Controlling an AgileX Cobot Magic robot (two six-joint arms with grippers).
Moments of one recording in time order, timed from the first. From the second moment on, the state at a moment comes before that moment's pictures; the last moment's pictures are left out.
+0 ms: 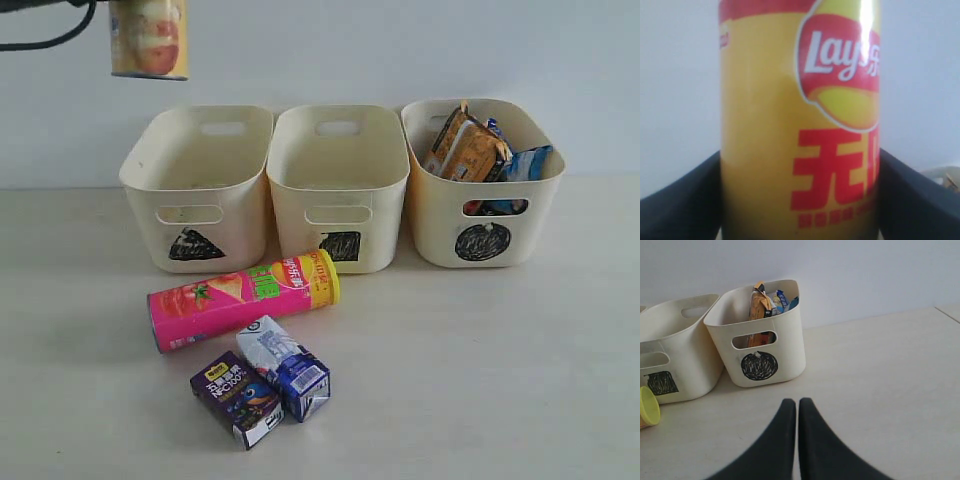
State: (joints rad) left arm -0.32 1.68 -1.41 -0.27 -0.09 0.21; right arm 0.03 0.15 0.00 -0.05 0.07 0.24
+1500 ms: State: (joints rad) left arm -0.24 2.14 -1.81 -0.27 0.02 0.16; right arm 0.03 0.15 0.00 -0.05 0.07 0.24
